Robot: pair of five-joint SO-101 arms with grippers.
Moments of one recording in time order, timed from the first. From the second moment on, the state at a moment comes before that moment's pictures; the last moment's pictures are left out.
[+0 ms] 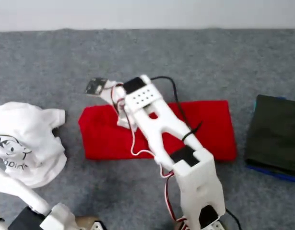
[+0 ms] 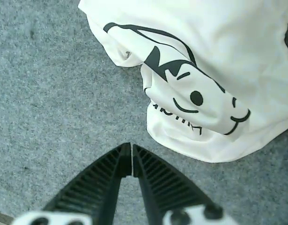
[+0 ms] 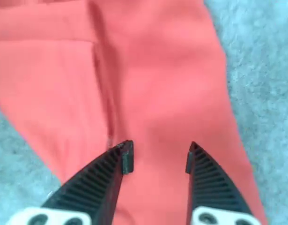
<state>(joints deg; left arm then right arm) -57.9 -16.7 18.7 84.4 -33.7 -36.2 31.9 -27.6 85.6 35.6</state>
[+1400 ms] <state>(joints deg) -57.9 -18.9 18.7 87.3 -33.8 -20.3 27.4 -30.8 100.5 26.2</state>
